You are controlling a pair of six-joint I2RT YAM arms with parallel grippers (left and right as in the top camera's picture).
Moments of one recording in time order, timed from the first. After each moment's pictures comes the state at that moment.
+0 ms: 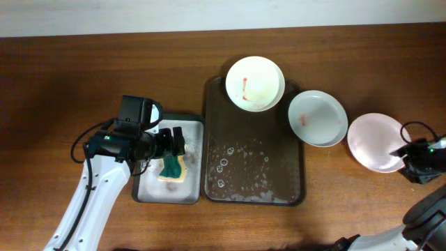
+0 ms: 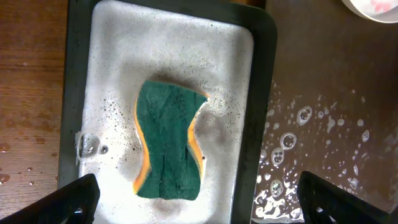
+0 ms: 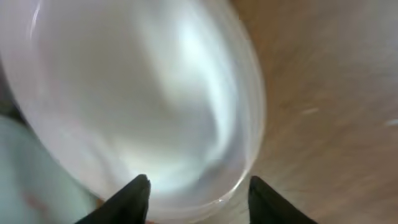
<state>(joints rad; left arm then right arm) -0.19 1.34 1.06 -0.88 0.12 -0.29 -0.85 1.78 1.18 -0.92 -0.37 0.26</state>
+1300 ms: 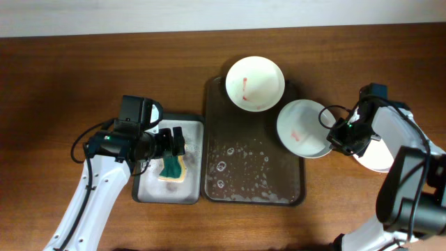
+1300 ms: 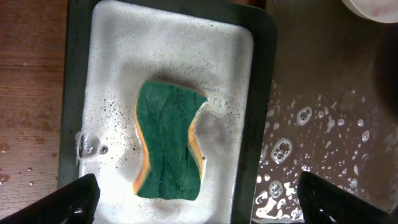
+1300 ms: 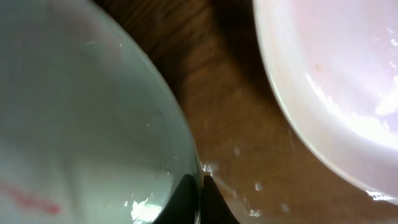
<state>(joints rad) -0.19 1.34 1.06 -0.88 0.12 -0.29 -0.26 1.80 1.14 -0.89 -0.20 0.37</state>
